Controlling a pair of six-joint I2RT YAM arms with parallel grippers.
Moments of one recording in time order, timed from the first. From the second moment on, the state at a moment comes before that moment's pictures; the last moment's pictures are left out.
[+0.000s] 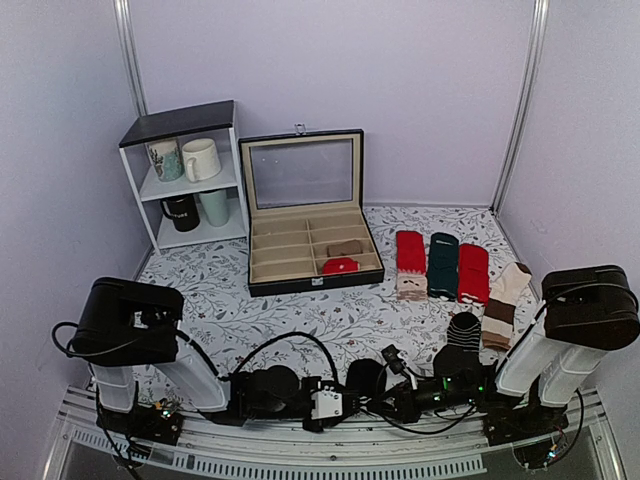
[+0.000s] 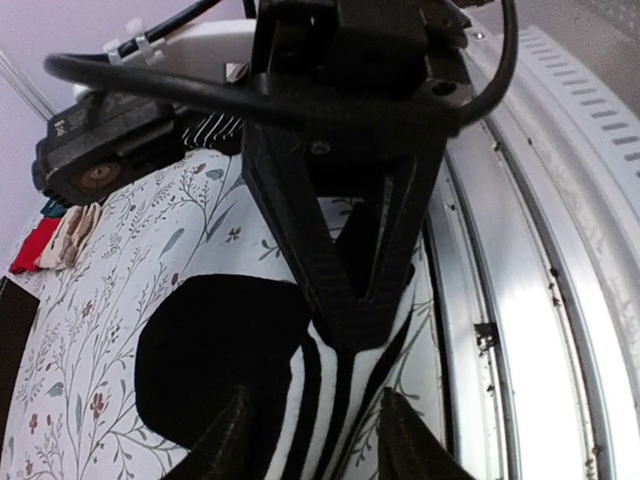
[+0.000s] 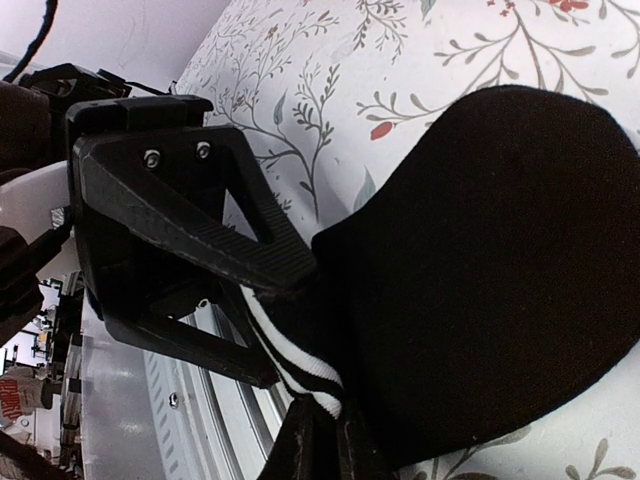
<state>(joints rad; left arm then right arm) -1.42 1.99 0.55 1.05 -0.11 0.41 1.23 1.70 0.15 1.03 -0.25 0.77</state>
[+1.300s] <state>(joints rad) -1.25 1.97 0.72 0.66 0.33 -0.05 1.25 1.09 0.08 0.61 0.02 0.35</state>
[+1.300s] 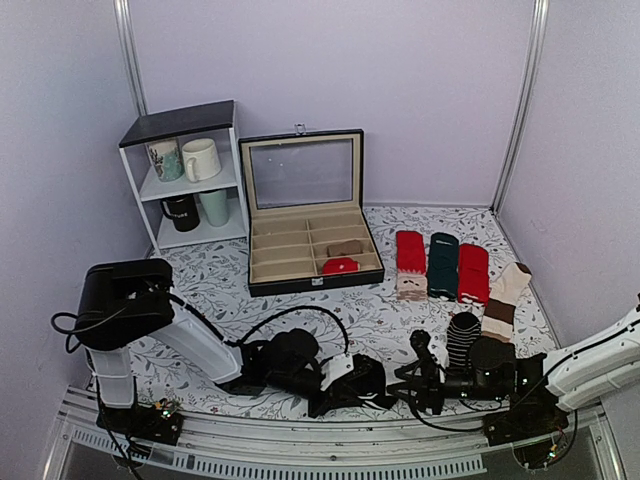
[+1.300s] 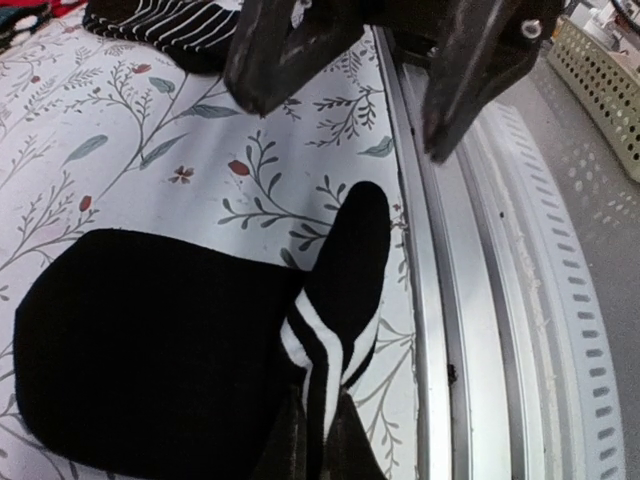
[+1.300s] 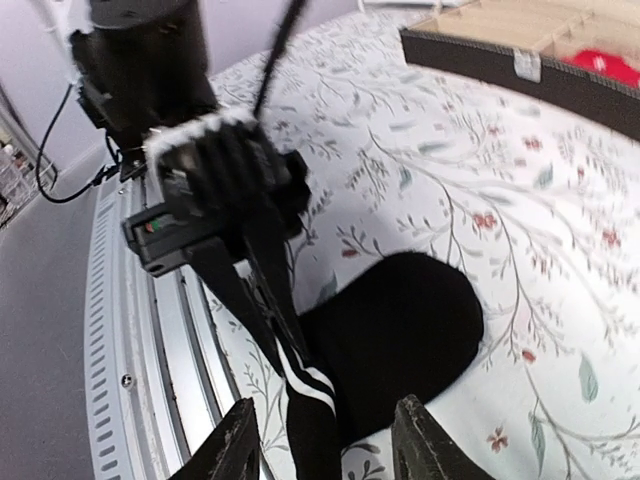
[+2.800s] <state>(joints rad) -1.24 1.96 0.69 0.69 0.33 -0.06 1.28 1.58 0.25 0.75 -0.09 0.31</state>
